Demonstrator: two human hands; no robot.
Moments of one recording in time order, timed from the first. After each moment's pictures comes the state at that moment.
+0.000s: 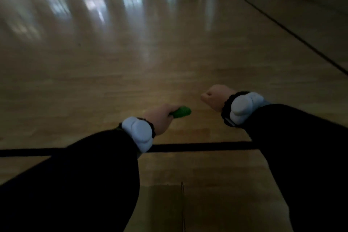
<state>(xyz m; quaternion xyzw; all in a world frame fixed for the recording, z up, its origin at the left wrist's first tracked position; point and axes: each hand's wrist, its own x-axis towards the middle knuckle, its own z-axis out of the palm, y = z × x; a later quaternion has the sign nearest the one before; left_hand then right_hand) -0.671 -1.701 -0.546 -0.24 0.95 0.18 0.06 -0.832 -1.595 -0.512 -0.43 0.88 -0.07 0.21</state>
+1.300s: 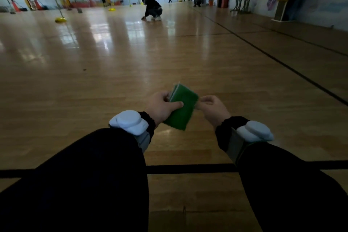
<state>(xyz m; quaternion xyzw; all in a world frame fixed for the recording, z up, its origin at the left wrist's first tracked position) -0.676 -1.710 -0.498 -0.32 0.77 0.53 -0.18 -0.799 -1.605 -0.524 -0.19 0.71 -0.60 0.32</state>
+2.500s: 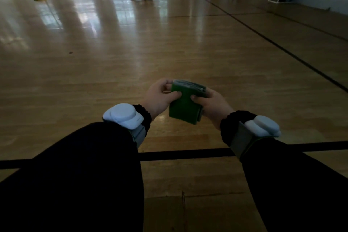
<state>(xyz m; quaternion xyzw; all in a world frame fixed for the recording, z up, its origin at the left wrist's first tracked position) -0.682 -1.723 -0.534 -0.26 0.77 0.55 -0.20 -0.793 -1.605 -0.556 -0.24 0.62 -0.65 0.37</state>
